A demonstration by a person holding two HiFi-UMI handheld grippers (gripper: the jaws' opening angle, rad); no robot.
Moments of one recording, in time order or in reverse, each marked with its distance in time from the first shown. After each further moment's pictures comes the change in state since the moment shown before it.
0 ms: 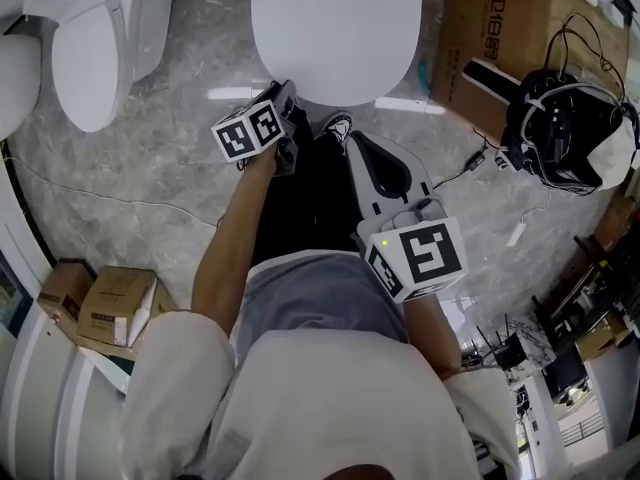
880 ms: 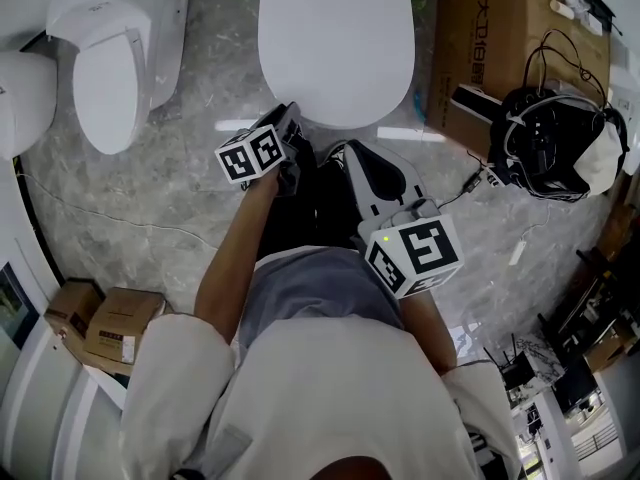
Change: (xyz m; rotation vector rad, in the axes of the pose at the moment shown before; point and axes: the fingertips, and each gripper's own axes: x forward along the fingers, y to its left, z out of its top) left arm -0.038 -0.051 0.051 0.031 -0.042 -0.083; right arm -0.011 0.008 0.056 0.042 -0.082 0.019
